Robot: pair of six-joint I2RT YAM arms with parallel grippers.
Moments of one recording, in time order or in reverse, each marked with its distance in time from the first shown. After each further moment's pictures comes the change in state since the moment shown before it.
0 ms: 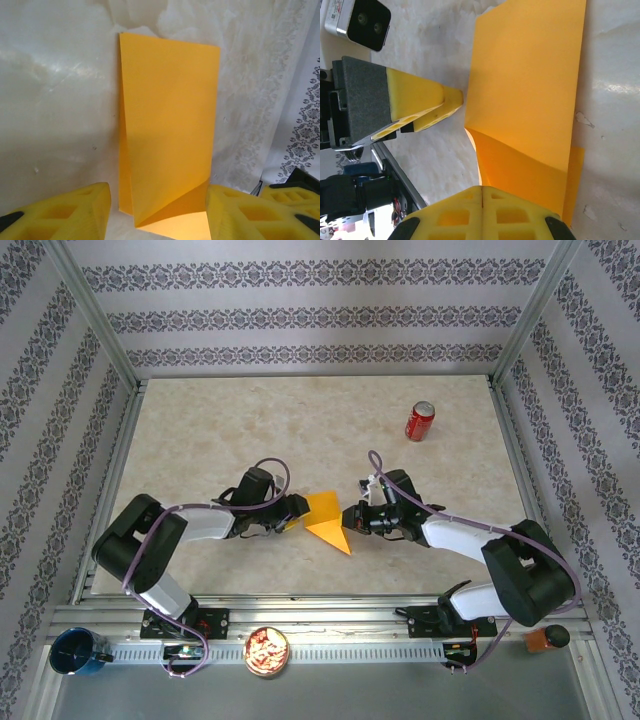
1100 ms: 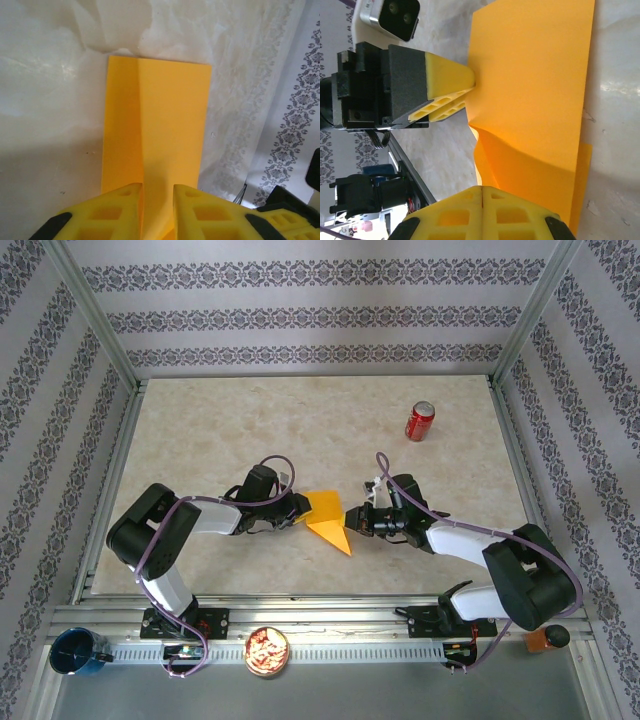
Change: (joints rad) left arm 0.000 0.097 0.029 0.118 0.030 -0.067; right arm -0.029 -0.023 -0.075 0.121 -0.044 0.056
